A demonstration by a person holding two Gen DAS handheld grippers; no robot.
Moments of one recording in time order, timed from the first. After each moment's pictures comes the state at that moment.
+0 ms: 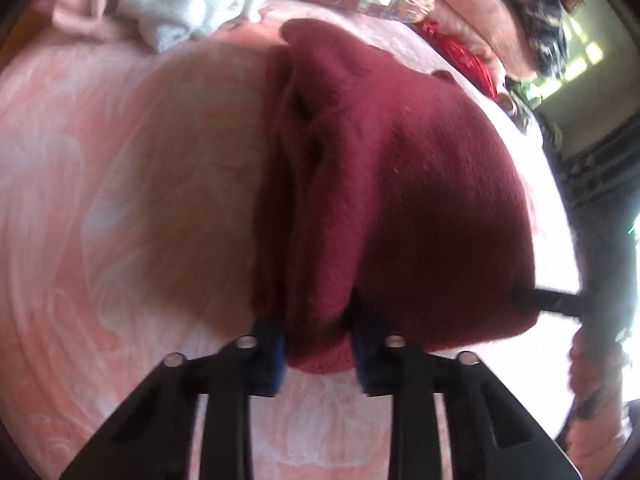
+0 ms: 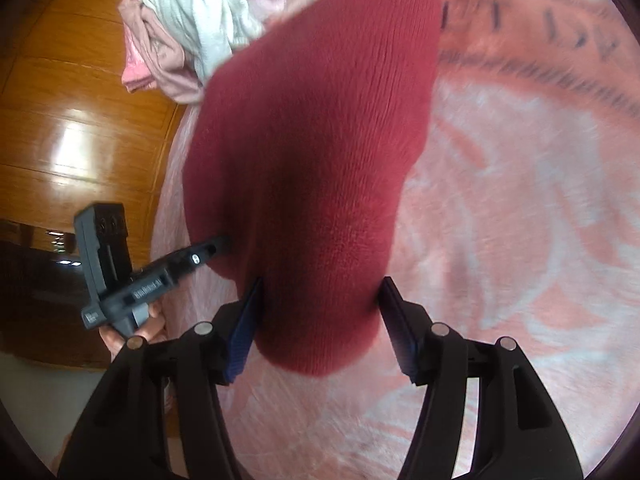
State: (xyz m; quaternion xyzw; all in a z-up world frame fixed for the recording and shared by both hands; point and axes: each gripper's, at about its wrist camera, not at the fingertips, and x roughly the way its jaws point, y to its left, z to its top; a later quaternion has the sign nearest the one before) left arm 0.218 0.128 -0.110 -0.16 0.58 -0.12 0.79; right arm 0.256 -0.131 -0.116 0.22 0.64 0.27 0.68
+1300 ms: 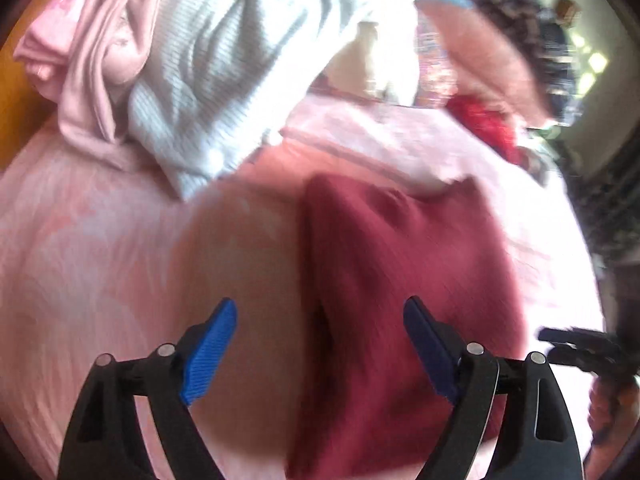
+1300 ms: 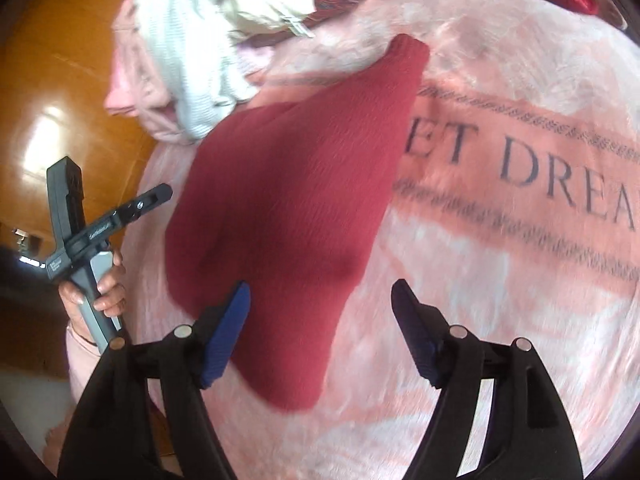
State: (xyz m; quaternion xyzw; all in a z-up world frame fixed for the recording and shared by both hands) left arm 0.327 0.143 -0.055 -0.10 0.52 -0.05 0.85; right arm 0.314 -0.159 -0.054 0.14 0.61 0.21 0.75
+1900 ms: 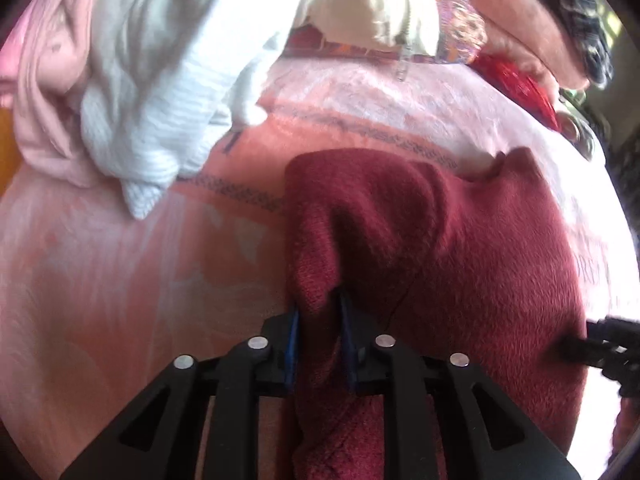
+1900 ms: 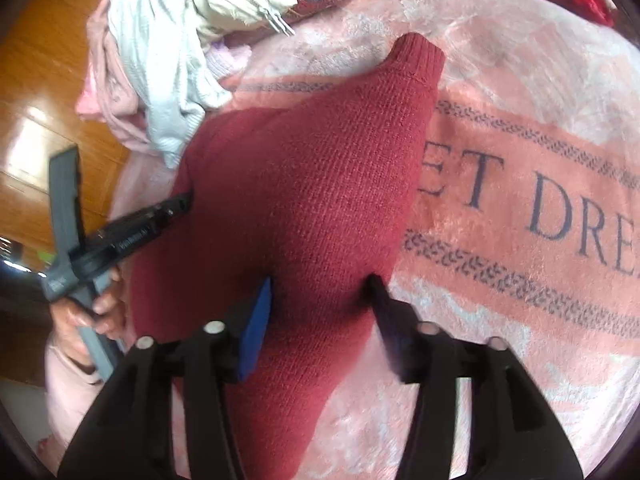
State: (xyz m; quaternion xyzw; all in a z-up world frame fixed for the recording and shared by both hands) left arm 0.358 0.109 -0.098 -0.03 0.55 -0.04 0.84; right arm 0.345 -0.134 -0.080 0.14 0.60 0.20 0.76
